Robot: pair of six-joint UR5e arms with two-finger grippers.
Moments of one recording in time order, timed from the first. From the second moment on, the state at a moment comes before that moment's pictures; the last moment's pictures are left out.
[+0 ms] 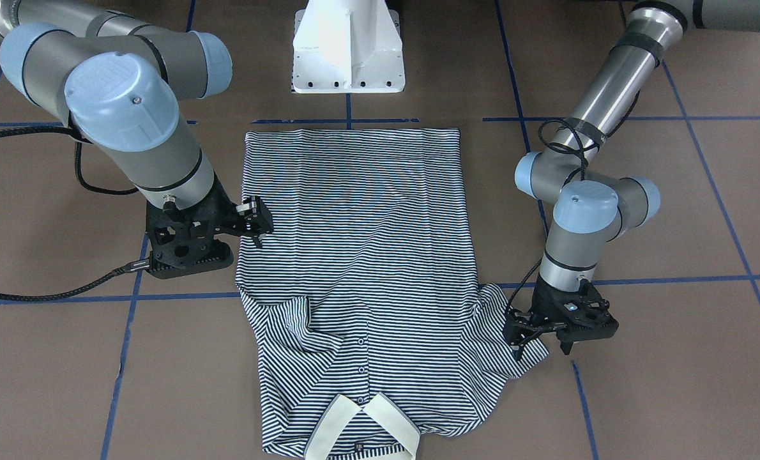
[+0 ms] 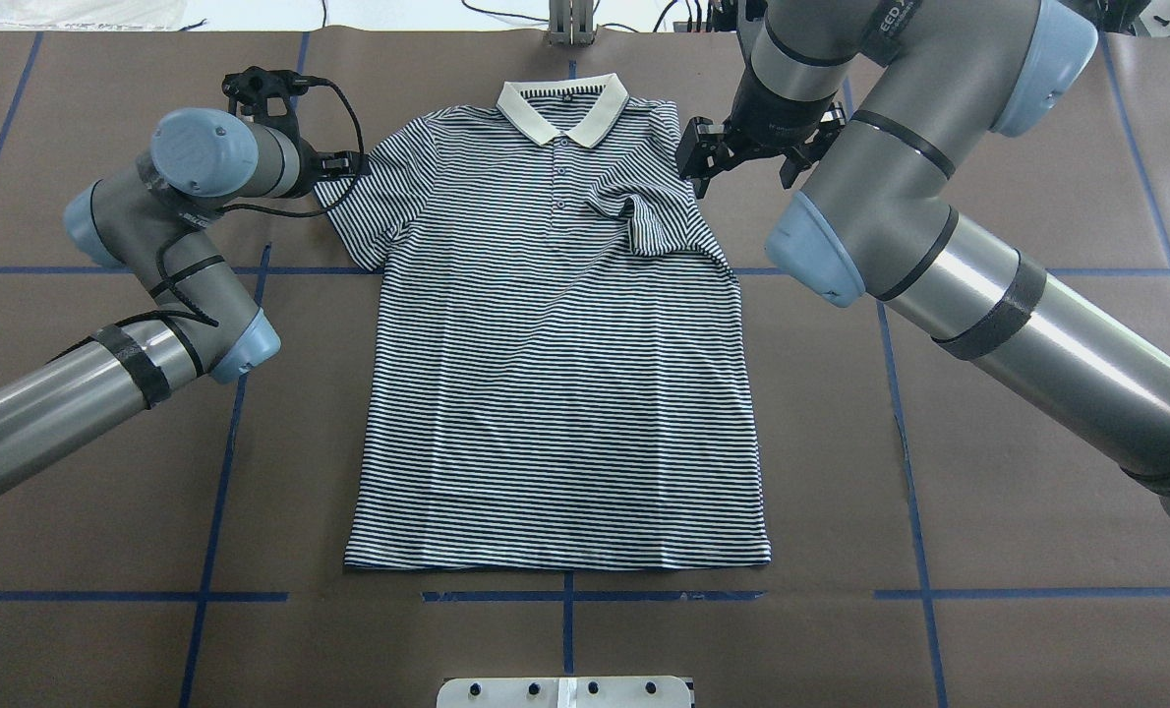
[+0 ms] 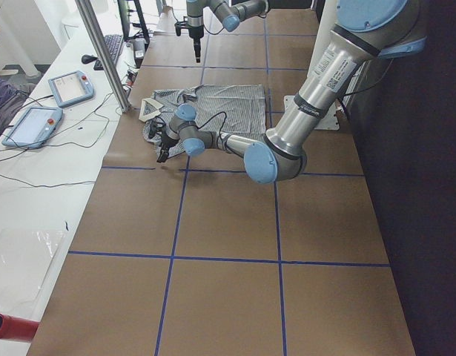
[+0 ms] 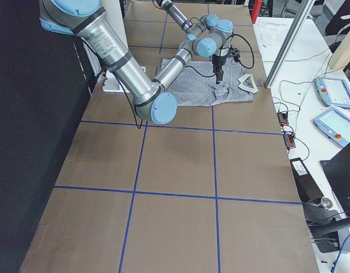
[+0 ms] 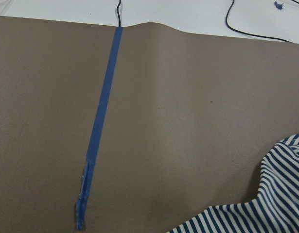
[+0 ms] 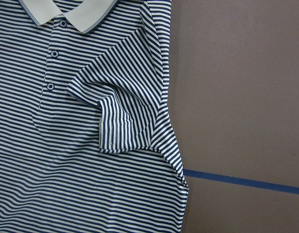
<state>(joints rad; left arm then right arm) -0.82 -2.22 -1.05 -2.39 -1.64 -1.10 0.87 -0.80 1.59 -1.73 2.12 0.75</state>
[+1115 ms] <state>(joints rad) -0.82 -2.22 -1.05 -2.39 -1.64 -1.03 0.87 -0.80 1.56 -1.69 2.12 0.75</state>
